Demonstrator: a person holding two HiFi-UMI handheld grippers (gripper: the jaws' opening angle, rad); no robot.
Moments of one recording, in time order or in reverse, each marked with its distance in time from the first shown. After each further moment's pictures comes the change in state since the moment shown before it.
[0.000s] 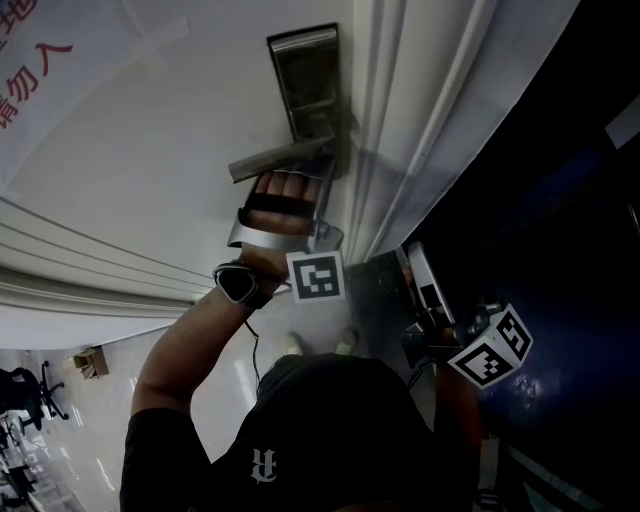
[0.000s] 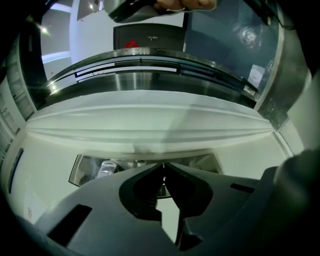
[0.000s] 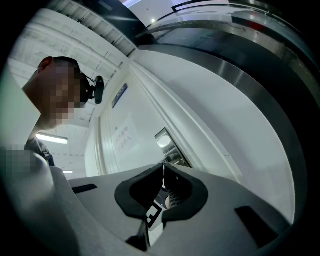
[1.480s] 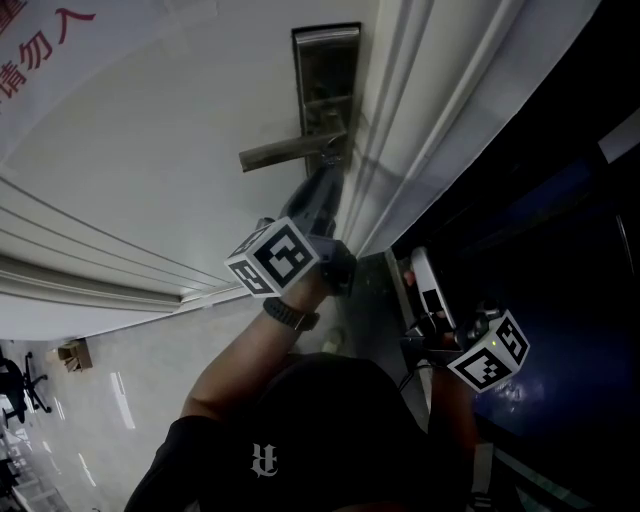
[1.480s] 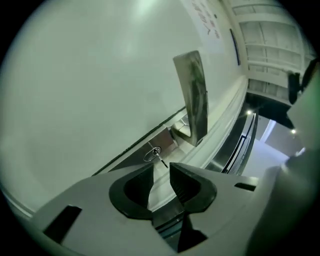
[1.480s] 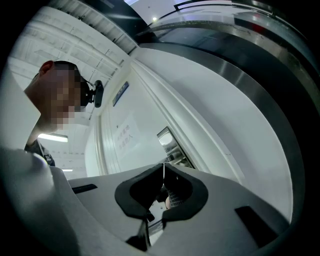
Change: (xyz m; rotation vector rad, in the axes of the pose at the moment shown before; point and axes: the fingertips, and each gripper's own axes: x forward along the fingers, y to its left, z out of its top) left arm -0.020 -0.006 -0.024 -2.507 -0.348 -0.288; right arm -0.004 0.009 -0.001 -0.013 0.021 -0.005
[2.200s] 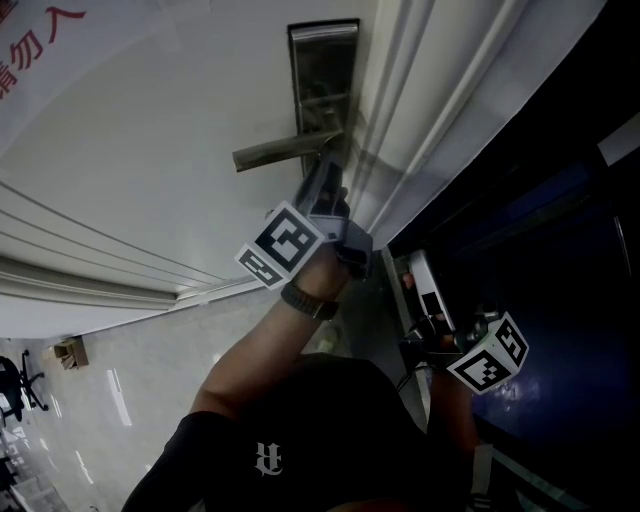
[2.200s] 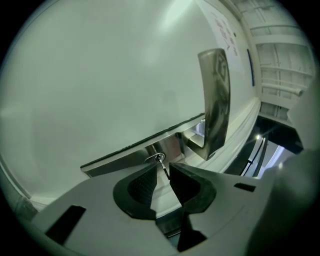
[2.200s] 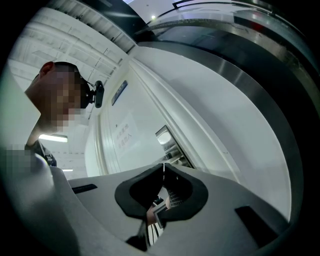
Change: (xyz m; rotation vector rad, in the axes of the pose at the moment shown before) left arm 0.021 0.003 0.011 -0.199 -0.152 0.024; right arm -0.003 -0.006 -0.002 0.009 0.019 -0.003
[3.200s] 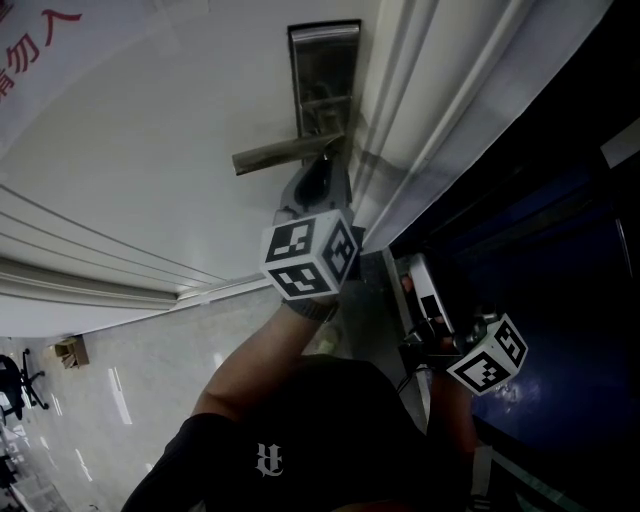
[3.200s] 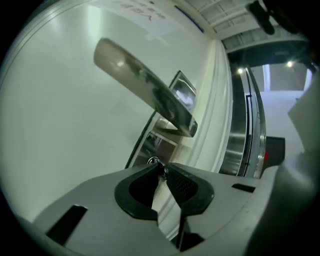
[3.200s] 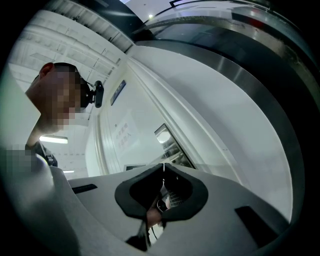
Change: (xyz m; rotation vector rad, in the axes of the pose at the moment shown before) left arm 0.001 -0.007 -0.004 0.663 0.075 0.175; right arm 0.002 -0.005 -0.005 0.021 0.012 0.006
